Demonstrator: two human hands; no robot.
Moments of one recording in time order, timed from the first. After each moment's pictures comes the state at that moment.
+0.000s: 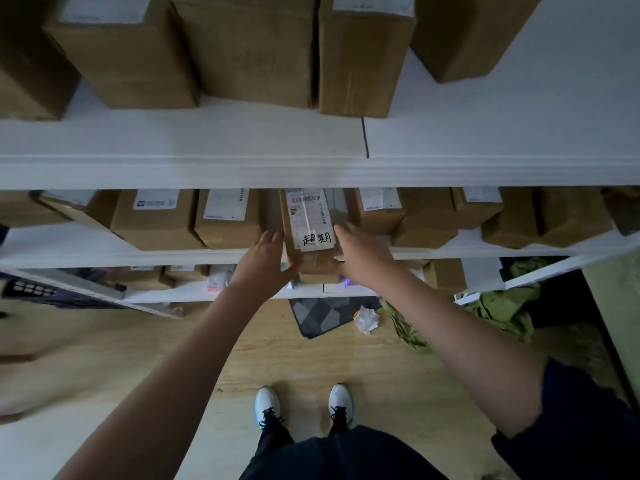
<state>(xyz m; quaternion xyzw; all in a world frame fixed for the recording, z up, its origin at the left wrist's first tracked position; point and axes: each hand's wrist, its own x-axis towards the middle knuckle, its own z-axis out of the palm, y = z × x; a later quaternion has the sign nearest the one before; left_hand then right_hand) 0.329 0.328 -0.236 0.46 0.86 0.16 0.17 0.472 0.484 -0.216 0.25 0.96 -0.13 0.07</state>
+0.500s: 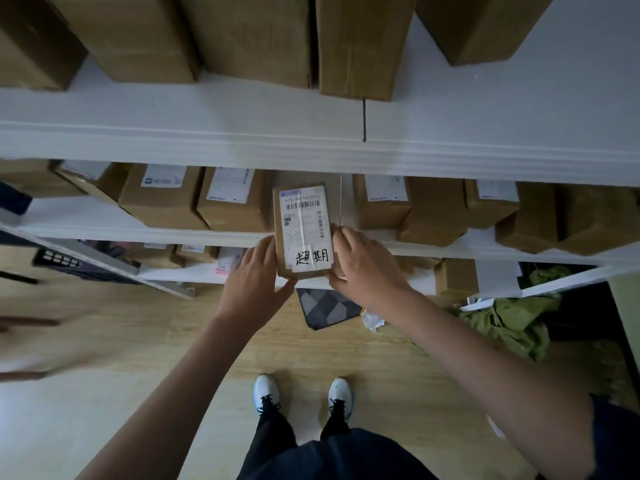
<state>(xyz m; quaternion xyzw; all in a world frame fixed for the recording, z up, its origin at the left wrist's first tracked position) 0.386 0.281 -0.228 0.46 0.87 0.15 0.06 0.516 0.461 -0.212 0.12 0.99 -0.06 -0.05</state>
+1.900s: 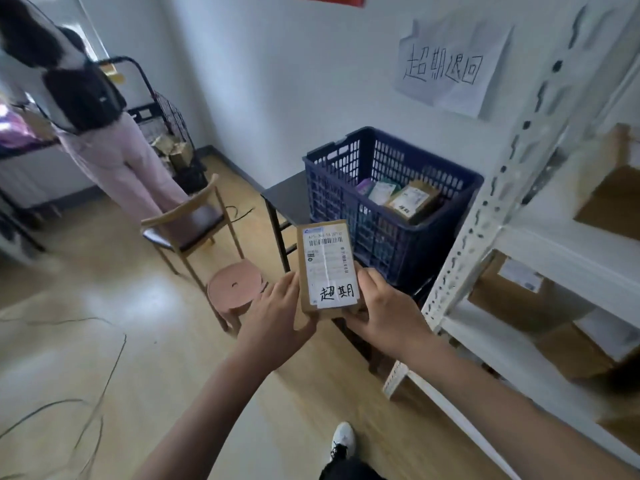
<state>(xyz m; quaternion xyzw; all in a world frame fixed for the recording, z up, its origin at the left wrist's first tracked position) 0.049 -0.332 -0.148 0.12 0.98 0.17 -0.07 0.025 -0.114 -0.143 -0.20 0.96 -0.20 -0.05</state>
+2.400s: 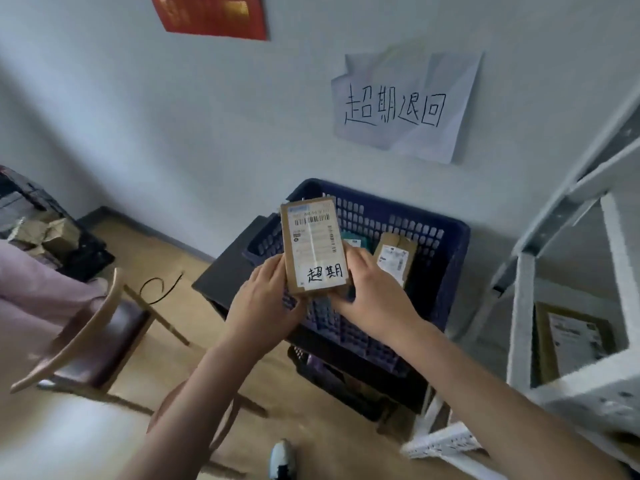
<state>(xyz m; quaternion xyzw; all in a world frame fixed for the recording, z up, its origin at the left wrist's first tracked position) -0.344 -0.332 -0.101 0.26 0.95 0.18 -0.07 -0.297 -0.130 -0.103 -0.03 0.95 -0.27 -0.13</state>
